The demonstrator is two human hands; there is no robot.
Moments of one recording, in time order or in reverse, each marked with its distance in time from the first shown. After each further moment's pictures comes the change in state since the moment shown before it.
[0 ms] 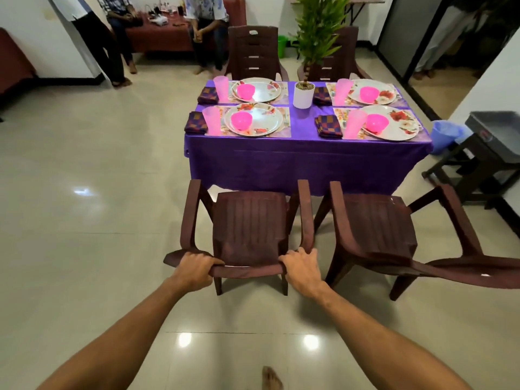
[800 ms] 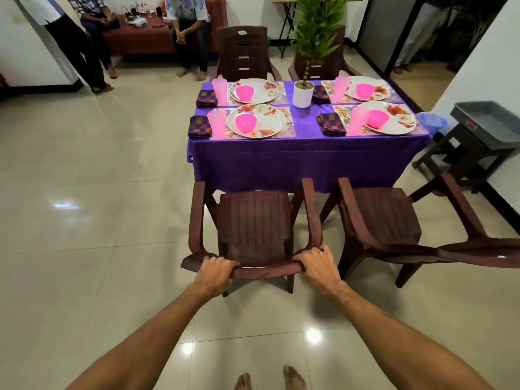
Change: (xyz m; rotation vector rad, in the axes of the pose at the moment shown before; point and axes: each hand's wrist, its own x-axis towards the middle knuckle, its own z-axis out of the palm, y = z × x) left_hand -0.001 -0.043 -0.002 0.028 0.036 0.067; right_hand 0.017 -0.049 -0.003 0.015 0.068 0.048
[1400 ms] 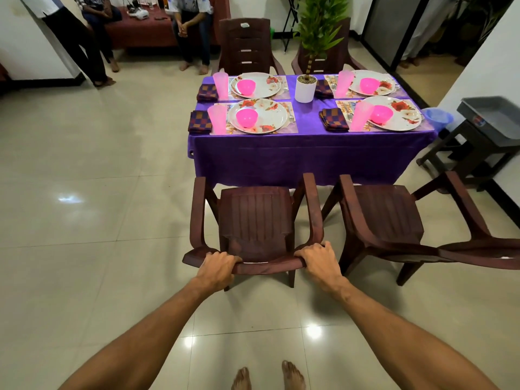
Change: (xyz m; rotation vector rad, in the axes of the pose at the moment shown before) left_hand 0.012 0.009 -0.001 -0.007 -0.036 -0.002; right_hand 0.004 0.013 -0.002 -0.011 -0.001 -0.003
